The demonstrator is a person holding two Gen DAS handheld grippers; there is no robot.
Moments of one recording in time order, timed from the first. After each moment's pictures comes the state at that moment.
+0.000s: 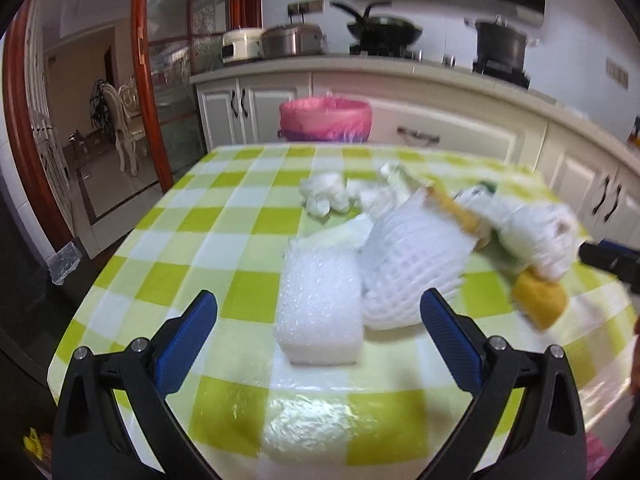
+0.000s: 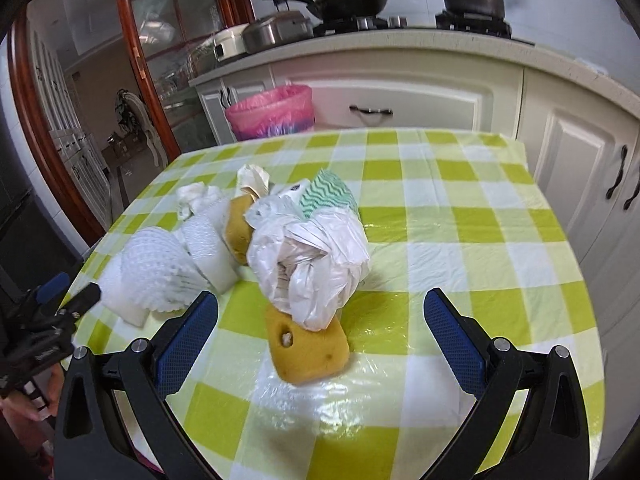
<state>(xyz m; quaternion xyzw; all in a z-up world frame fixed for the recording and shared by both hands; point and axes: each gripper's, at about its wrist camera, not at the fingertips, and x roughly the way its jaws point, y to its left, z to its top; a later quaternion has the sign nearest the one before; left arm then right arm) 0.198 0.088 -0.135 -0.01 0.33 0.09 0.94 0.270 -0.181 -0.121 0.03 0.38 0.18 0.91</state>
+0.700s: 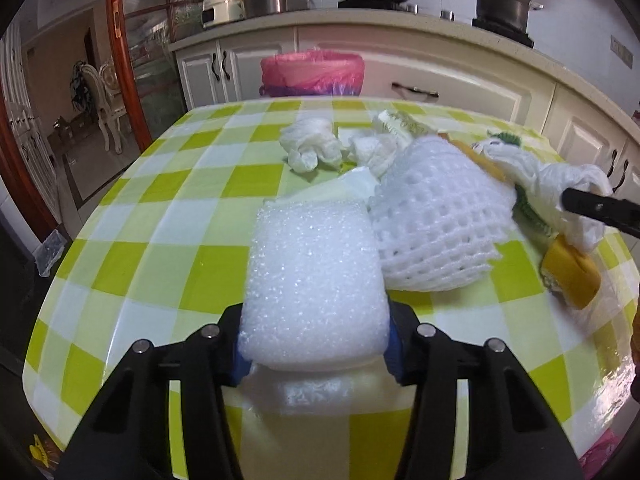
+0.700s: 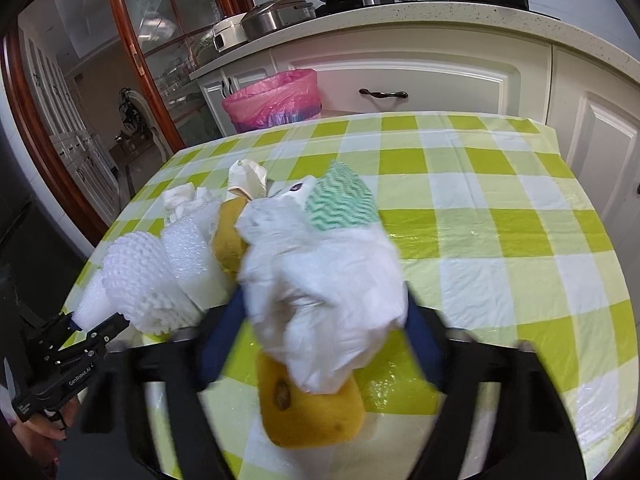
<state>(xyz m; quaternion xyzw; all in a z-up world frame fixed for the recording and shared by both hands) 0.233 0.092 -0.174 -0.01 0.38 0.06 0.92 0.324 -0.167 -0.144 0.05 0.39 0.21 0.89</state>
